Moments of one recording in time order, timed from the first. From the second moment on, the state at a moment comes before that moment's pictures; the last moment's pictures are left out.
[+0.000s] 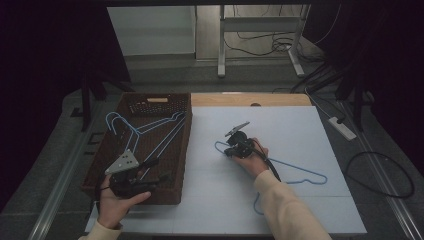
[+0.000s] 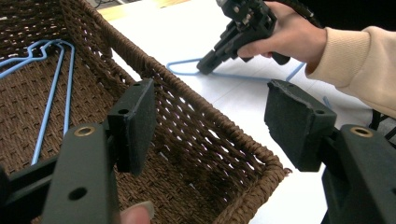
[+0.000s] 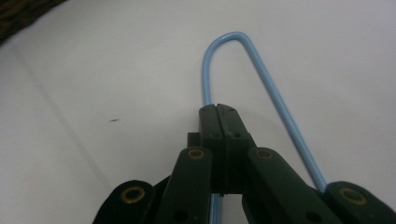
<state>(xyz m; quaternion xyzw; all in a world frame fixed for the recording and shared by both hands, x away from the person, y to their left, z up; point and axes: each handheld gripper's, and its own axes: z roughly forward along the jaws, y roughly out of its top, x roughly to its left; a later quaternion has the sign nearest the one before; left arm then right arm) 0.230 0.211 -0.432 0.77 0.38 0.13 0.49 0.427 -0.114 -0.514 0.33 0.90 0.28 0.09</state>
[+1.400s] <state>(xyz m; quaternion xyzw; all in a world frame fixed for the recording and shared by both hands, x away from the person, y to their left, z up) 0.232 0.206 -0.433 0.78 0.38 0.13 0.49 0.347 -0.328 -0.496 0.40 0.89 0.20 0.14</state>
